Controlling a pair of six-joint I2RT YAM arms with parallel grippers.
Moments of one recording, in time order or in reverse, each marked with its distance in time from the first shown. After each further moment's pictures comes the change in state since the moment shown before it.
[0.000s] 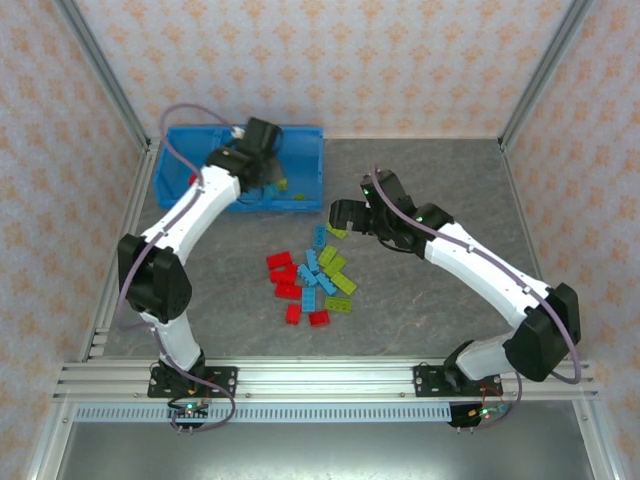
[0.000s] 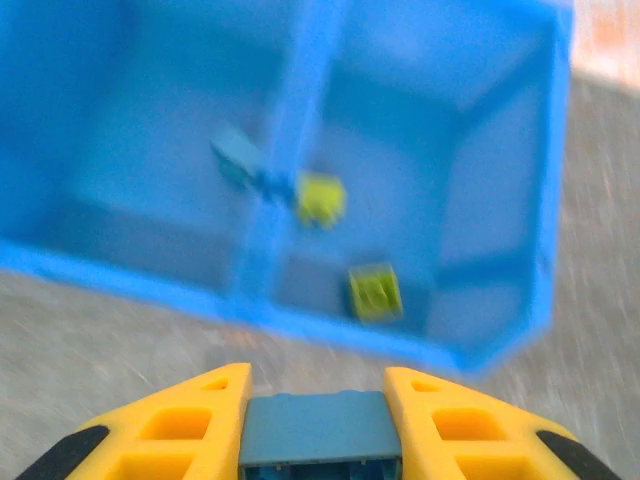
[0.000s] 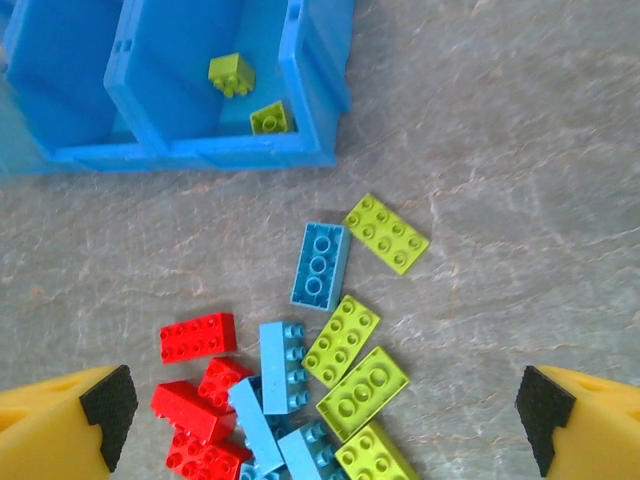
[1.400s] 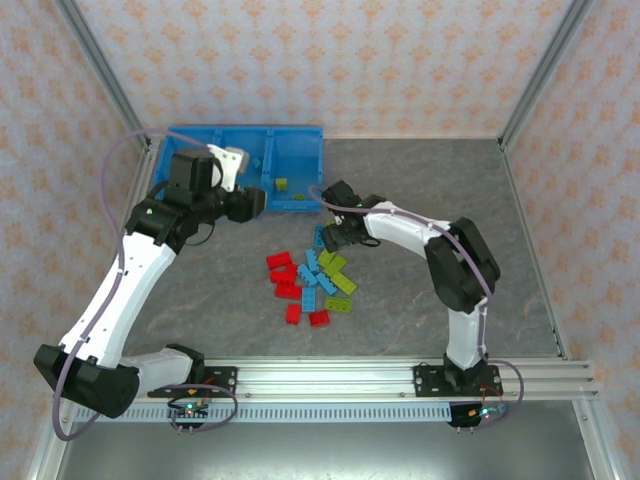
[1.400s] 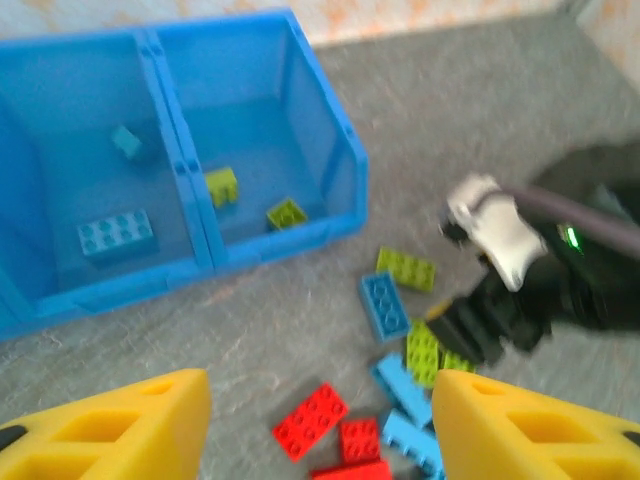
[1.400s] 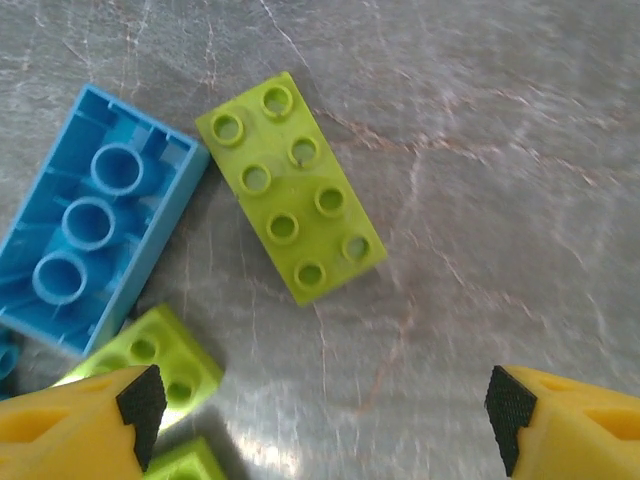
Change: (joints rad) left arm 0.038 -0.599 -0.417 0.023 0.426 0.543; right arm -0.013 0.566 0.185 -0.025 0.082 -0.469
